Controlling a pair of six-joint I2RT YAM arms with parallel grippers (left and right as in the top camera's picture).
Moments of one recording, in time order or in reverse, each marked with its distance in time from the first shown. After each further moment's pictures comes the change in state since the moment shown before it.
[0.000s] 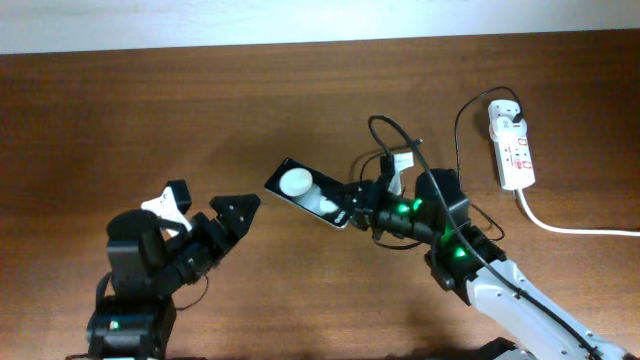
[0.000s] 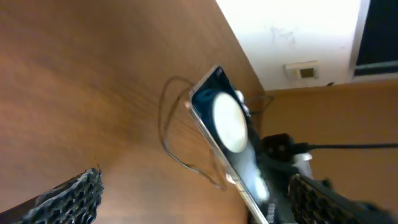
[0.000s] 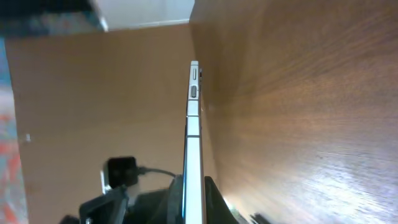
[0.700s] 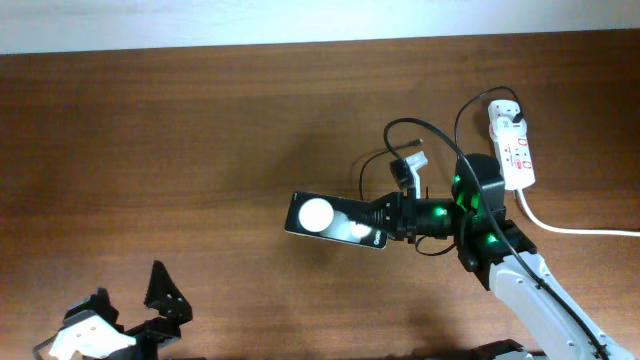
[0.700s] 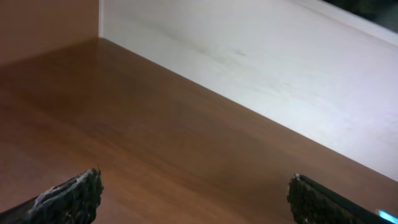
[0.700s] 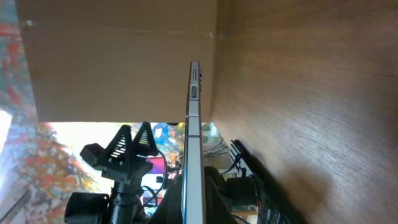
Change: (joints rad) left arm 0.000 -0.758 0.001 -0.374 -0.858 0.550; right arm -0.282 -0.001 0.002 -0.177 -0.640 -0.450
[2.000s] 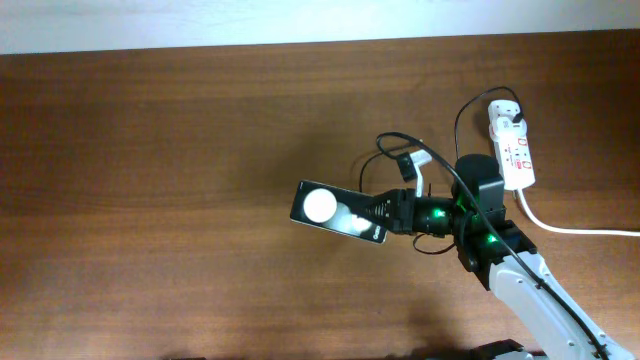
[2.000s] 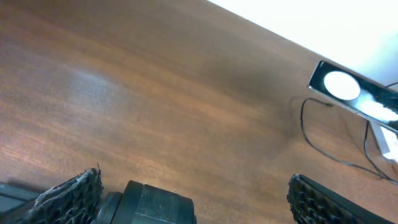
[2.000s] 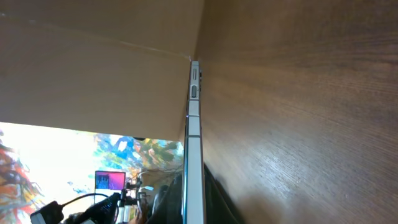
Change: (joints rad) left arm 0.005 0.019 0.481 -0.766 0.237 0.001; right arm 0.000 0.000 0.000 -0.037 0.126 -0.199
